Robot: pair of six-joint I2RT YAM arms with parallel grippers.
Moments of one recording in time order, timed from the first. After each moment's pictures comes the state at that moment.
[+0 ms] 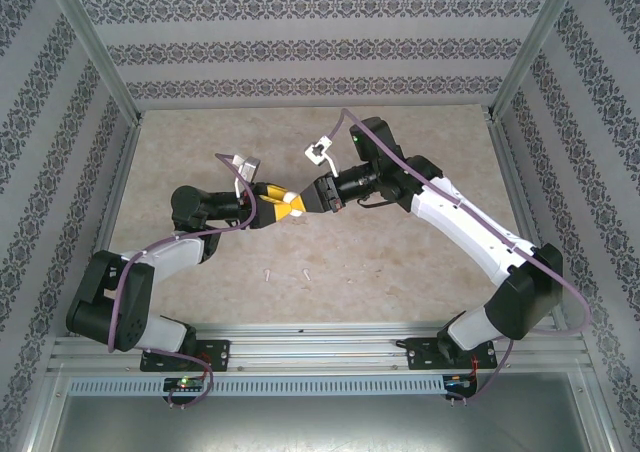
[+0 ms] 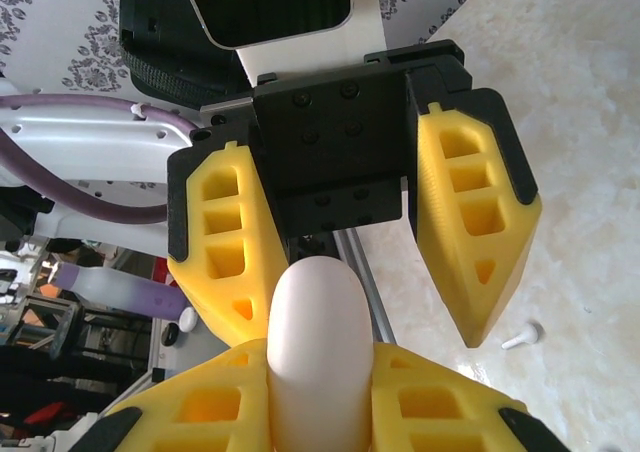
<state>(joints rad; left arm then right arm) -0.26 1.41 0.60 1.29 1.26 -1.09 0.62 1.50 1.40 -0.57 -0.98 0.30</state>
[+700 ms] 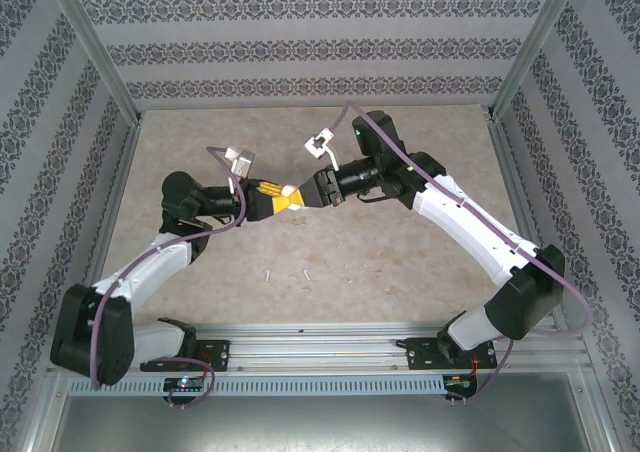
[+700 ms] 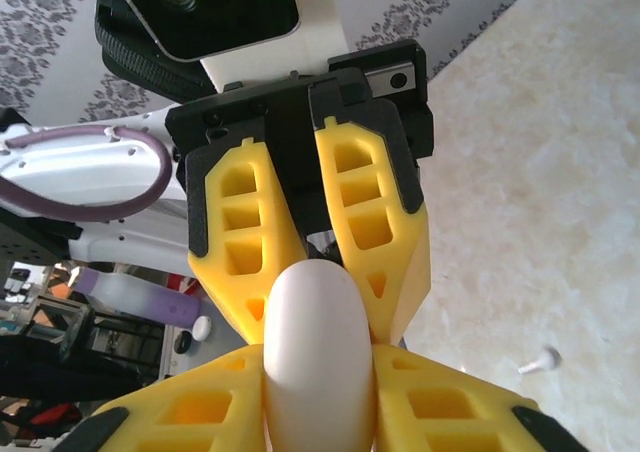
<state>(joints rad) -0.25 1.20 0.69 0.80 1.25 -0.82 0.61 1.50 1.44 -0.54 -1.01 0.33</state>
